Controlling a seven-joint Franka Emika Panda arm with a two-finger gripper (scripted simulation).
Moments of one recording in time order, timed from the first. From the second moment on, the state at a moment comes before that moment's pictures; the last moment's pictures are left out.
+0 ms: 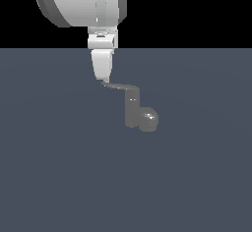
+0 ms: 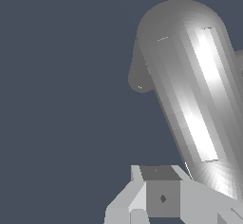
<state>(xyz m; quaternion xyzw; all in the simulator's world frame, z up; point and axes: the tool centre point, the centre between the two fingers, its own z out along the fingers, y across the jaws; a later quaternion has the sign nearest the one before) 0.037 0.069 0.173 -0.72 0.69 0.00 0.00</state>
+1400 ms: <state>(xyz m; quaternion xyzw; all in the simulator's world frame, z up) -0.035 0.053 0.175 -0.73 0.69 0.00 0.00</state>
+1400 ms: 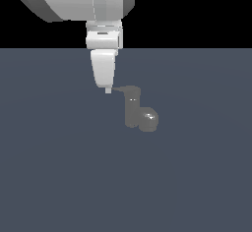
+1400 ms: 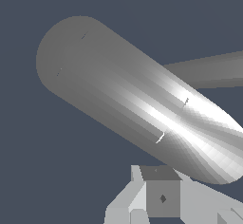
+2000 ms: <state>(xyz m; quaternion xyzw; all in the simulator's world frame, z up) -0.061 0.033 0.175 -0.73 0.69 0.00 0.00</state>
